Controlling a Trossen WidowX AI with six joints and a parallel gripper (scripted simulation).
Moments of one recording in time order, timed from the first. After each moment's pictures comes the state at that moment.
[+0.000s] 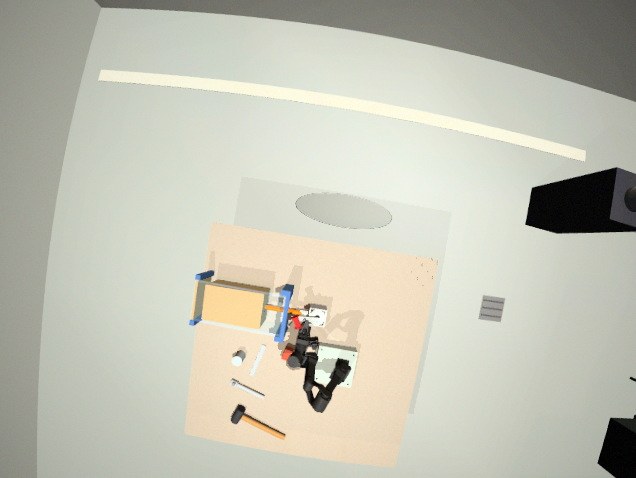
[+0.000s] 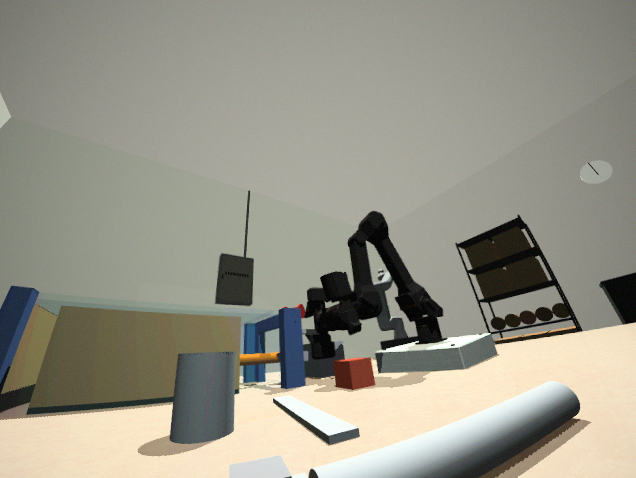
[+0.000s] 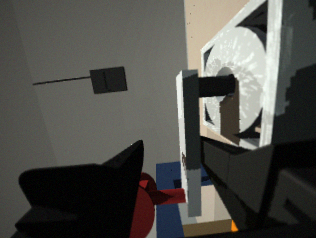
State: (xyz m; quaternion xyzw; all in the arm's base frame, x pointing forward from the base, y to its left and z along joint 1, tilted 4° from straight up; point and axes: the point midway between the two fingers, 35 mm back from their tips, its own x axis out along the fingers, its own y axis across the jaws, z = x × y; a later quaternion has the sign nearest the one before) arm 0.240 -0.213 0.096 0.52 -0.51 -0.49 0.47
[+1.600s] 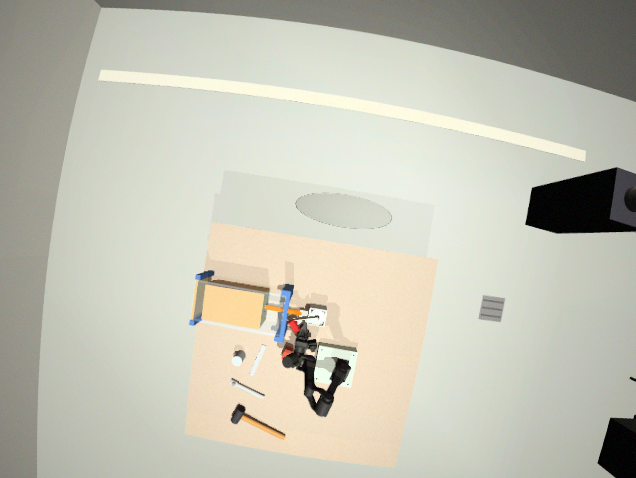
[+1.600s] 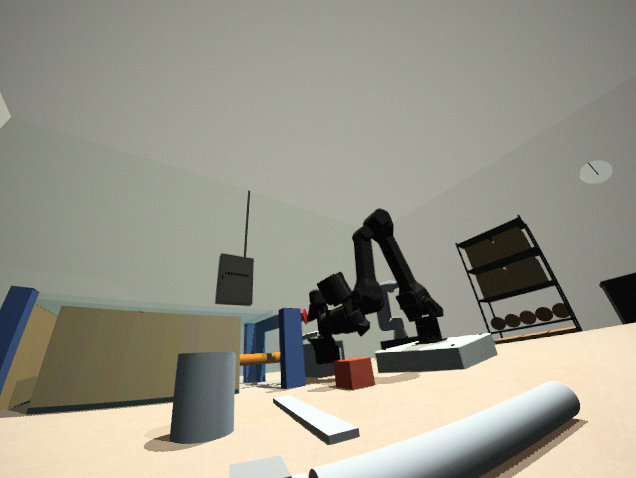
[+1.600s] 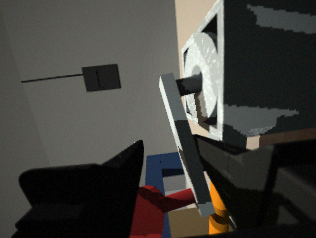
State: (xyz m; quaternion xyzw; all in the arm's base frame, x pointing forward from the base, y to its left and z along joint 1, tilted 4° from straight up) arm 0.246 -0.191 0.082 0.54 -0.49 -0.50 0.46
